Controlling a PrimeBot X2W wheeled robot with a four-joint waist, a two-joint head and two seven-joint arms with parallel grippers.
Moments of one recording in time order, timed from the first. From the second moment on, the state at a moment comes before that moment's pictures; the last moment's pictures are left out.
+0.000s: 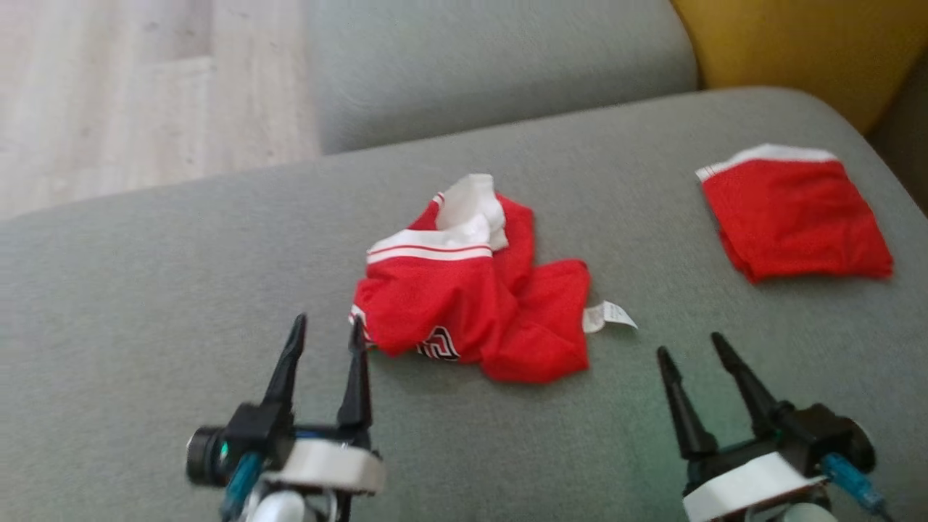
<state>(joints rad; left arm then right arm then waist) -0.09 0.05 -0.35 0.27 -0.29 0.10 -0.25 0.08 -0.14 0.20 0.19 0.16 0.13 -0.25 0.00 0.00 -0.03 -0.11</state>
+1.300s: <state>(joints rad) 0.28 0.06 -0.21 0.05 -0.19 0.11 -0.25 0.22 -0.07 0.09 0.20 0.14 0.13 -0.25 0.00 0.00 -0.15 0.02</state>
